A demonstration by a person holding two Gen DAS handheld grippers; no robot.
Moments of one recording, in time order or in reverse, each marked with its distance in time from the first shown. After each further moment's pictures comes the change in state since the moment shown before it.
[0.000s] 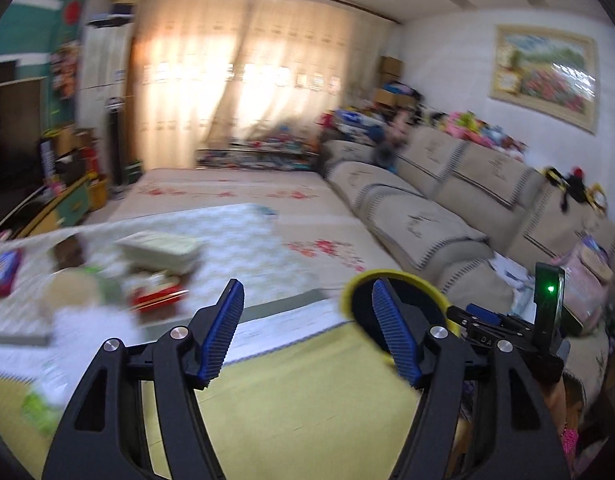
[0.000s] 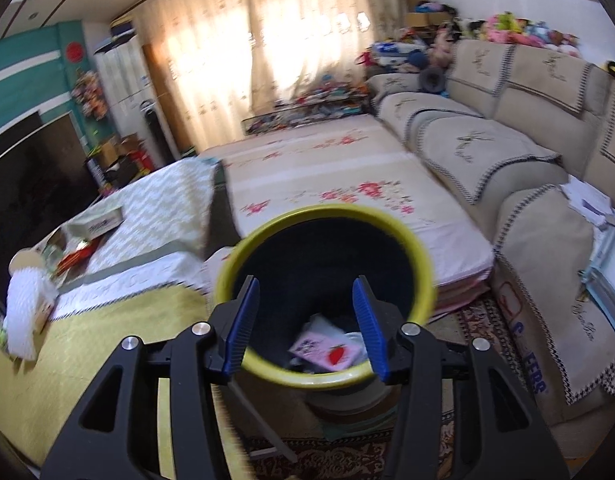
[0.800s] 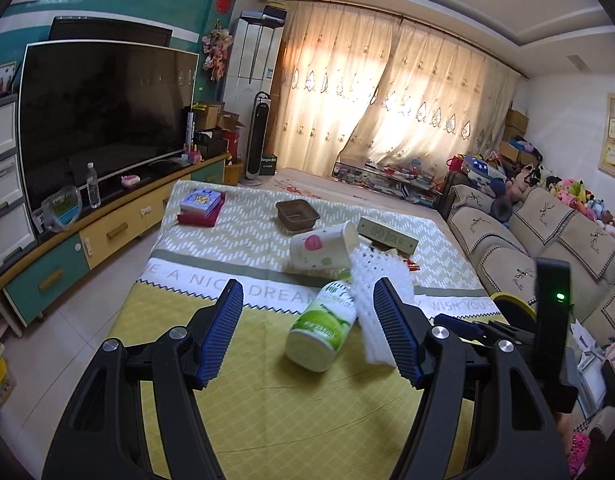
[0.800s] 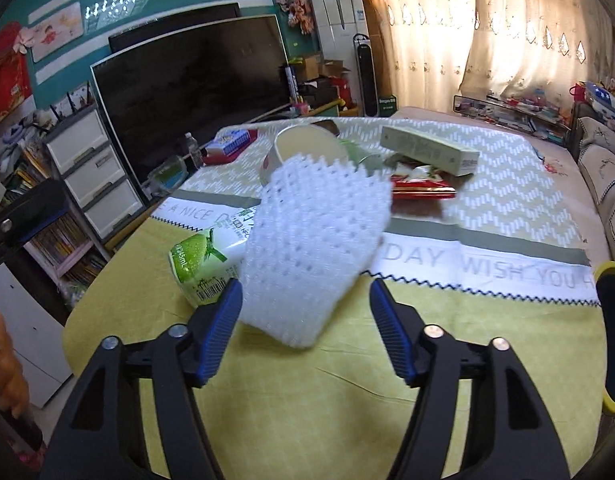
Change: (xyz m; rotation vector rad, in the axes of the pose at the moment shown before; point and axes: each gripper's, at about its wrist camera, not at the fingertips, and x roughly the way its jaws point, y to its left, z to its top) left arm -0.157 0.193 -0.089 -0.251 -0.085 0.363; right arm 0.000 0.337 -0.068 -0.452 0.173 0.506
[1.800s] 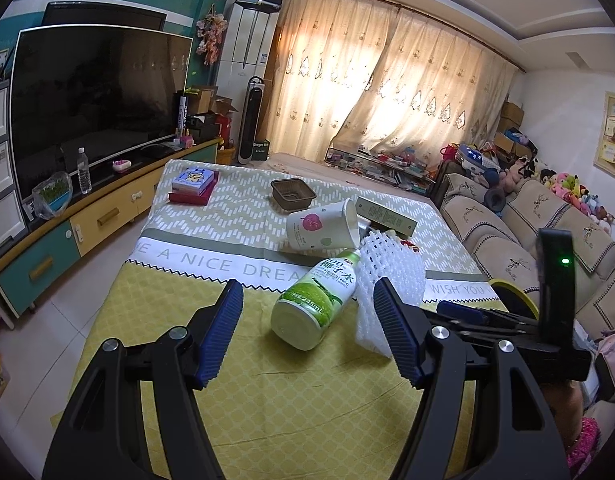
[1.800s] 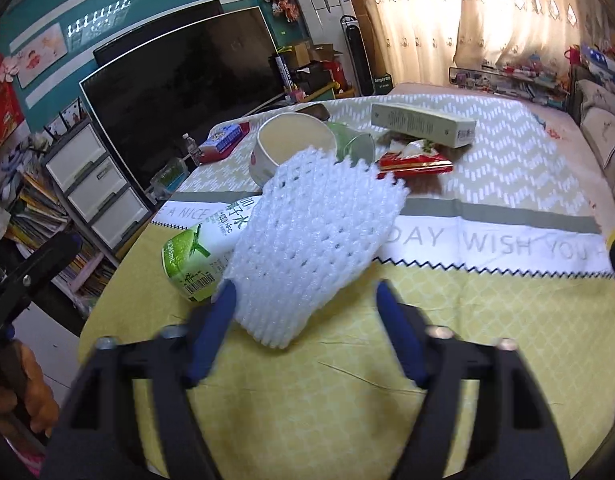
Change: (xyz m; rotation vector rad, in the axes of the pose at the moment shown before) left arm 0.016 -0.012 -0.010 -0.003 0.051 -0.033; right arm 0.005 -0.019 -0.001 0.107 0.052 0.050
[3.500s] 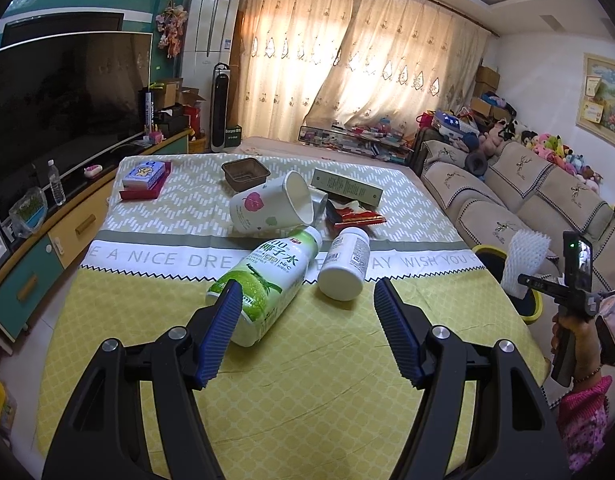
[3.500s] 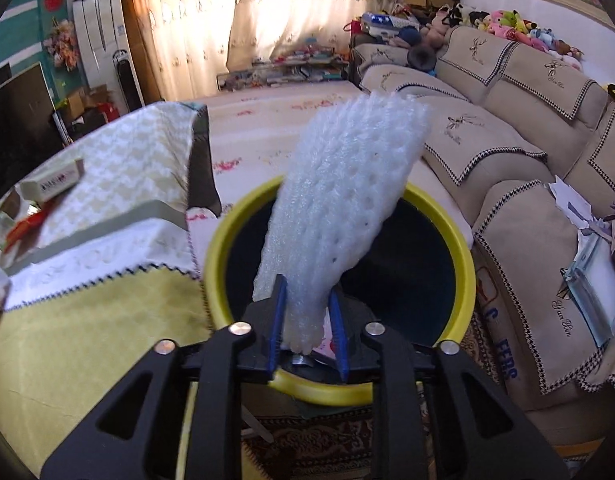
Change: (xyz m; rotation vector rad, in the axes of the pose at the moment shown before) left arm 0.037 -0.048 -0.005 0.105 0.082 -0.060; right arm -0.093 -0.277 -0.050 0.365 -0.071 -0.690
